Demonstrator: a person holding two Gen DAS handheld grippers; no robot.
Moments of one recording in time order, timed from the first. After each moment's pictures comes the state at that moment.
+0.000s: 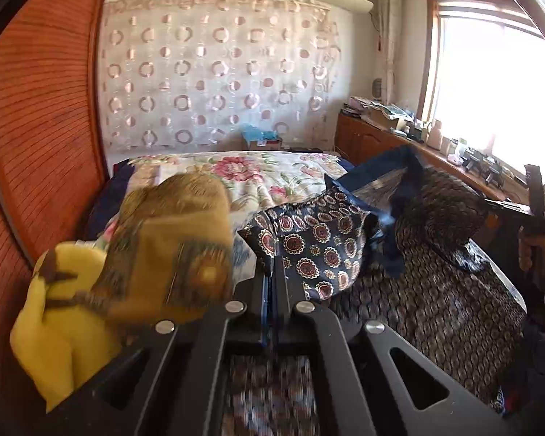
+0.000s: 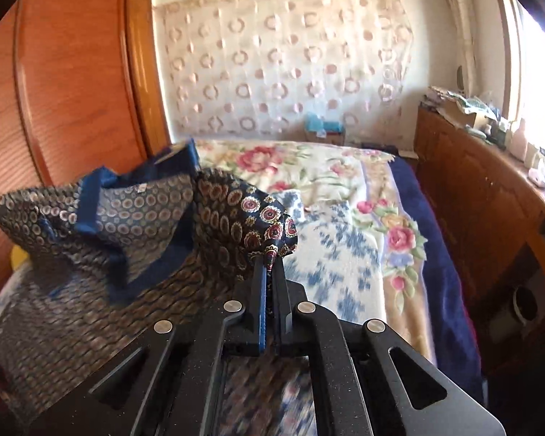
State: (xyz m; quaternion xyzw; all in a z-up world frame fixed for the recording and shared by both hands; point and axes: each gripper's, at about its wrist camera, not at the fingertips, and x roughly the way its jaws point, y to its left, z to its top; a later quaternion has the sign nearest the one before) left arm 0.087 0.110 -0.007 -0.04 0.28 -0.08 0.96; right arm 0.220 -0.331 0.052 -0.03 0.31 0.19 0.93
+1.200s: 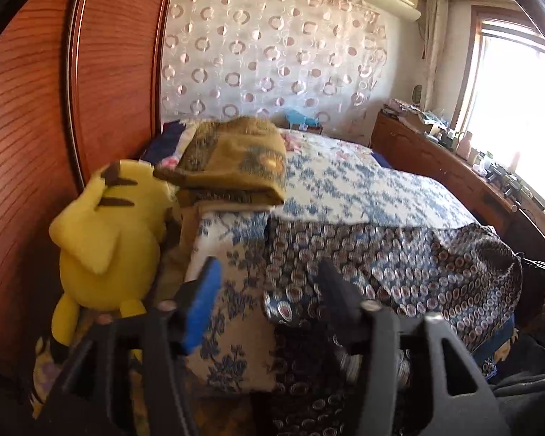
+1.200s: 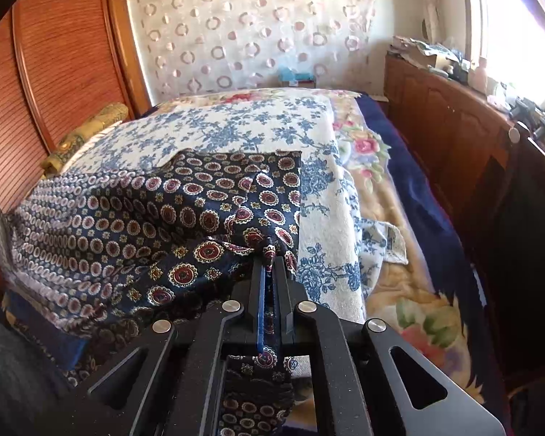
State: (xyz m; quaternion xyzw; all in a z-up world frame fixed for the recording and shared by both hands) left arm -0.044 0.131 -0.055 -0.08 0.30 0.00 0.95; right arm 0.035 -0.403 -0.012 -0.02 0.39 0.14 0.91
